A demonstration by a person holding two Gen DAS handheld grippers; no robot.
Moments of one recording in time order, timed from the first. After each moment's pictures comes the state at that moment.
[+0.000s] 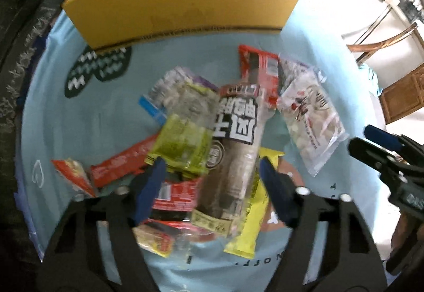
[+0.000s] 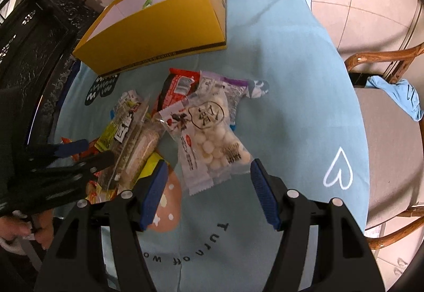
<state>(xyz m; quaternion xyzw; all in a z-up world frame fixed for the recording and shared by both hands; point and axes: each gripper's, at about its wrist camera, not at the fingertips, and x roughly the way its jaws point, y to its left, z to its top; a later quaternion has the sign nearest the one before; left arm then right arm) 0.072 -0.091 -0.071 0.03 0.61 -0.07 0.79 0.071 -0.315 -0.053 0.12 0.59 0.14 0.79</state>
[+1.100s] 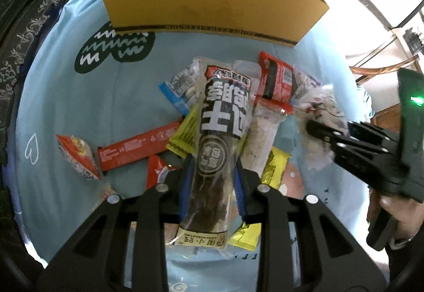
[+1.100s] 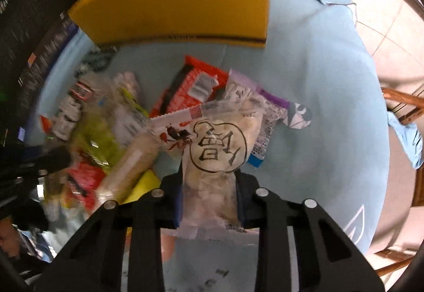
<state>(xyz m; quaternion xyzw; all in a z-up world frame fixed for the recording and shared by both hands) 0.063 -0.047 -0.059 -0.05 0.60 -0.06 0.80 0.110 -0.269 -0.080 0.04 0.60 0.19 0.77</state>
